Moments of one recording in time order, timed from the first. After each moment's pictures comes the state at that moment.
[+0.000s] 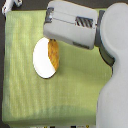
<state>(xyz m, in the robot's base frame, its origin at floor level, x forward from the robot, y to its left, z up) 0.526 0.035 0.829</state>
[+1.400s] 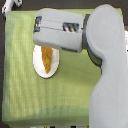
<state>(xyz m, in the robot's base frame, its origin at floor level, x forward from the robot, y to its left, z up) 0.508 0.096 0.803</state>
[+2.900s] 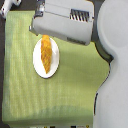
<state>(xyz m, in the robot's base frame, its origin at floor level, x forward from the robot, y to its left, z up) 0.512 0.076 0.899</state>
